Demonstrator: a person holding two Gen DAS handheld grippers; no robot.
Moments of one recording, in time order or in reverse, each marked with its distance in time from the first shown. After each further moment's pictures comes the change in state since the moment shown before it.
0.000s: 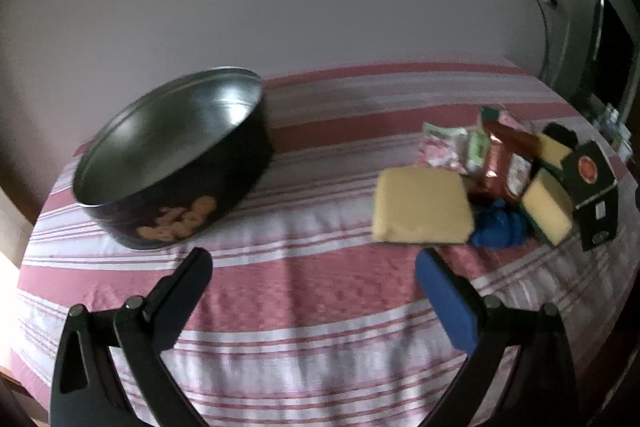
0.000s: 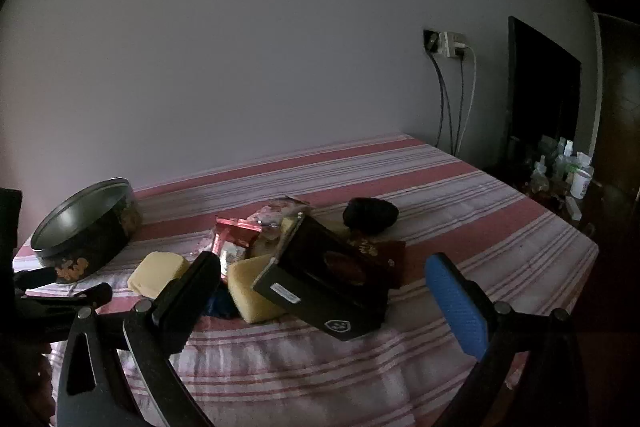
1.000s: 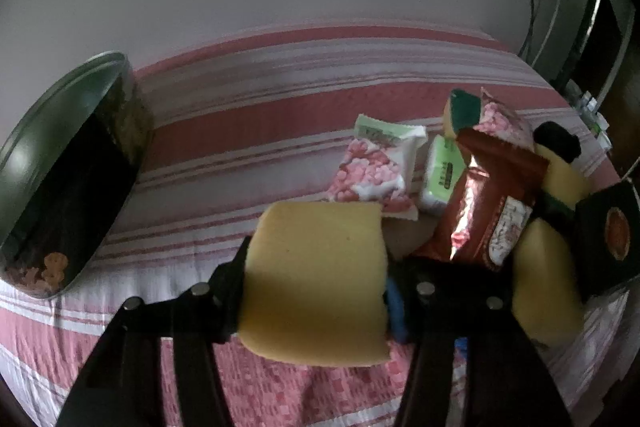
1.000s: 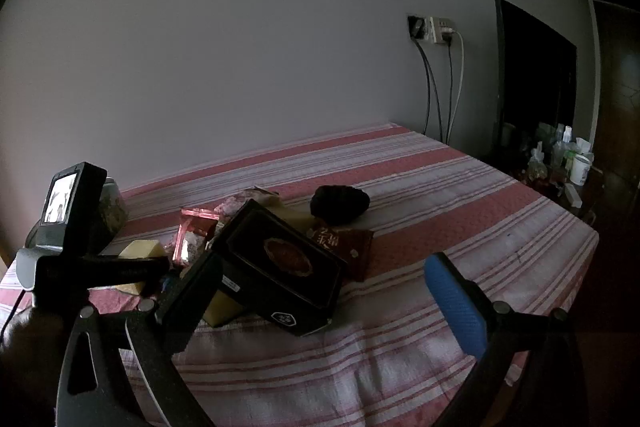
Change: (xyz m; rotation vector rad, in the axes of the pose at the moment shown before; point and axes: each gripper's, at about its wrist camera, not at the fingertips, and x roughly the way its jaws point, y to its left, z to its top) left arm 0.074 -0.058 0.038 0.019 0.122 -0.150; right arm 0.014 -0.043 -0.009 0.042 0.024 0.009
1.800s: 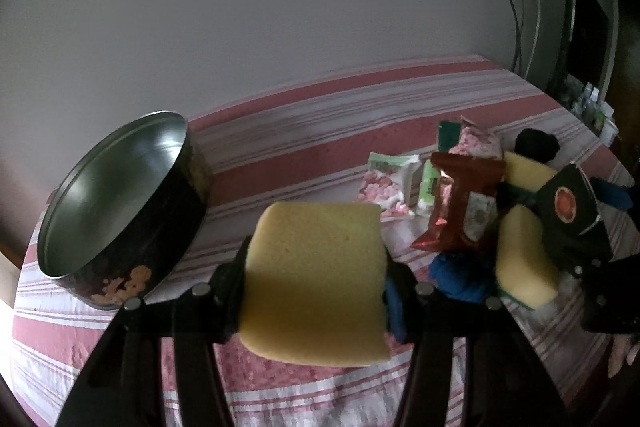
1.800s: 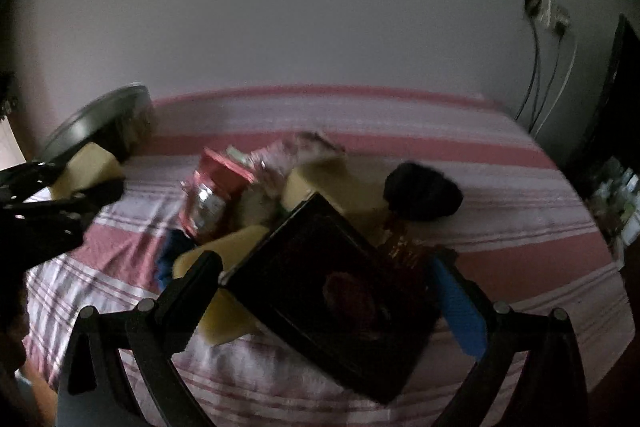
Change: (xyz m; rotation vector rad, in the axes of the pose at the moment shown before) left arm -0.066 0.004 -0.007 0.076 -0.155 0.111; right arm 0.089 0.032 0.017 -0.278 0.276 0.193
